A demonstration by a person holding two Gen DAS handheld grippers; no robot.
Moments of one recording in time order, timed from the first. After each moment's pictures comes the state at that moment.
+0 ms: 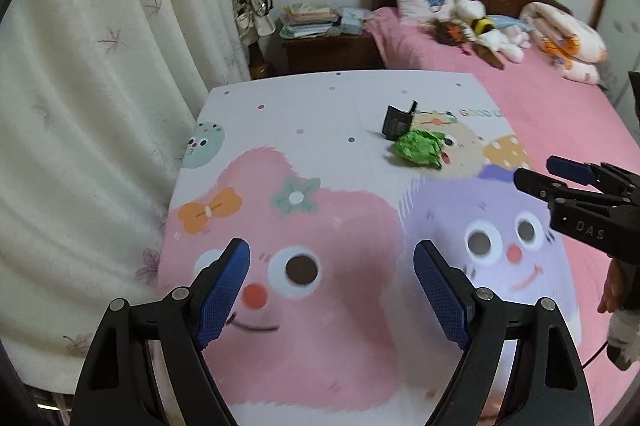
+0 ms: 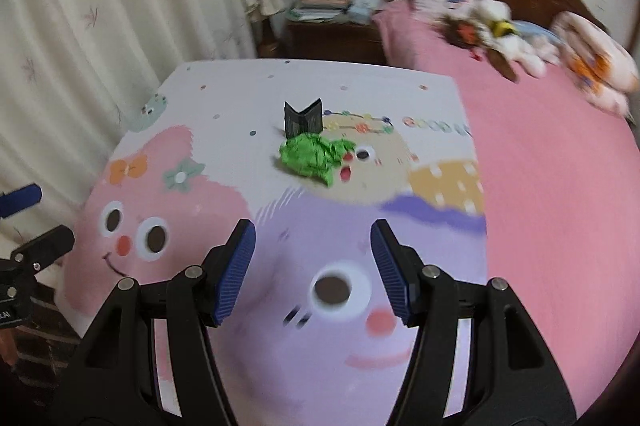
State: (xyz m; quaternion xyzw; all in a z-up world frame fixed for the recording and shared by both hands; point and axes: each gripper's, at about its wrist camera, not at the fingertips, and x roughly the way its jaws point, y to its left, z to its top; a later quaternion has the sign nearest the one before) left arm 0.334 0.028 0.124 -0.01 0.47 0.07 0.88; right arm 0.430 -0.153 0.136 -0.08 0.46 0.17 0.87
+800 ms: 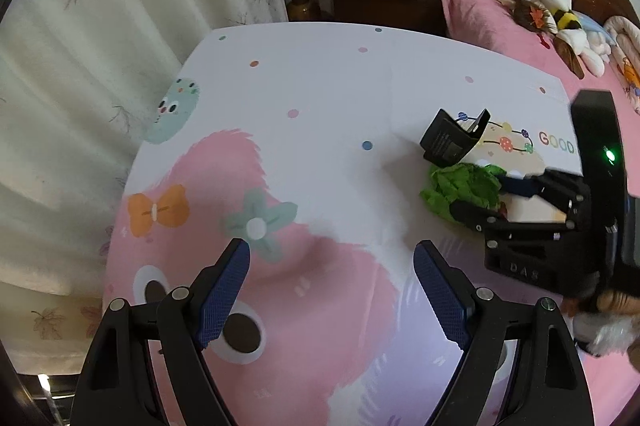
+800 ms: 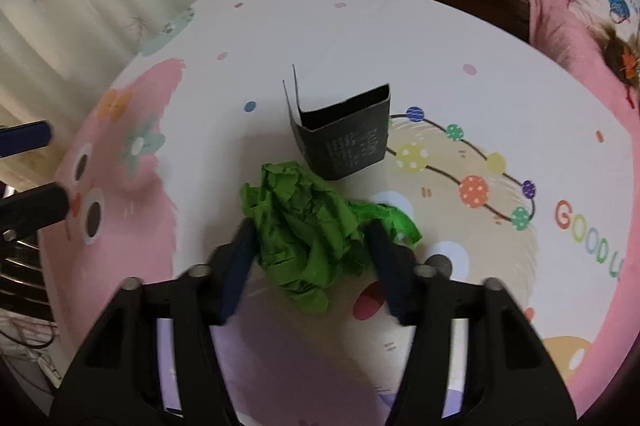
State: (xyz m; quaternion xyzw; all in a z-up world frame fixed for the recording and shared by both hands) left arm 0.504 0.005 0.017 -0.08 0.55 0.17 0.81; right arm 0.613 -0.108 -0.033 -0.15 0.53 0.39 0.74
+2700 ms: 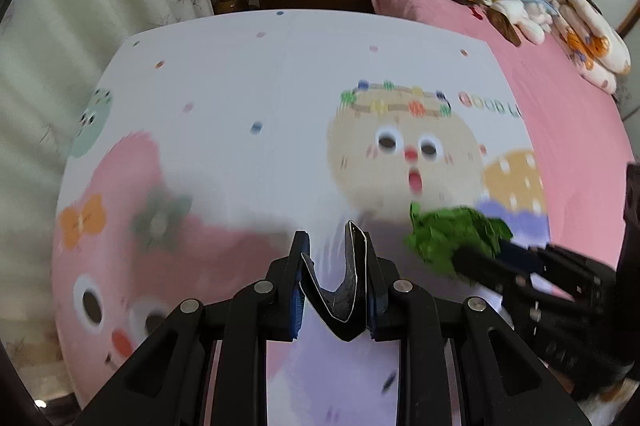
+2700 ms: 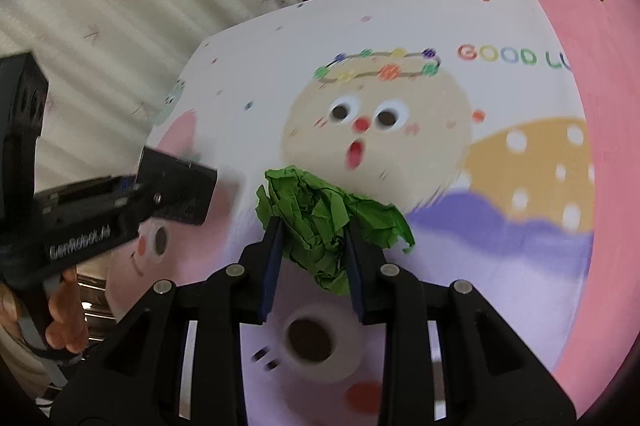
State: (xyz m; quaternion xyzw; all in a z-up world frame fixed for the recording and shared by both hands) left arm 0.508 -0.068 0.000 -0.08 0.57 0.05 0.82; right arm 0.523 -0.214 0.005 0.05 0.54 0.30 0.79
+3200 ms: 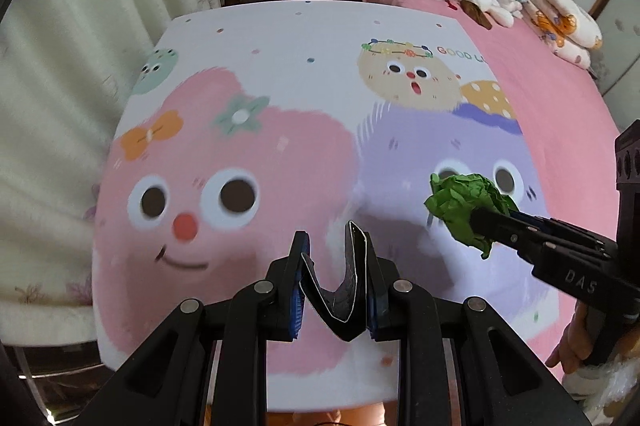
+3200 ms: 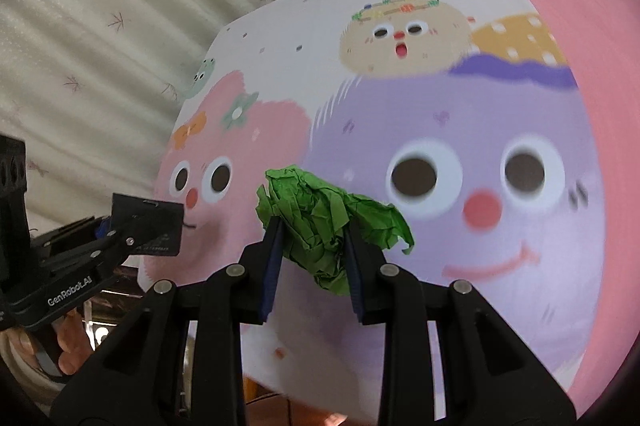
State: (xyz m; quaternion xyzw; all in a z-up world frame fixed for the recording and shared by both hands) left arm 0.302 -0.007 0.049 -0.06 0.55 0.01 0.83; right arm 0.354 -0.194 0.036 0.10 0.54 0.24 0.80
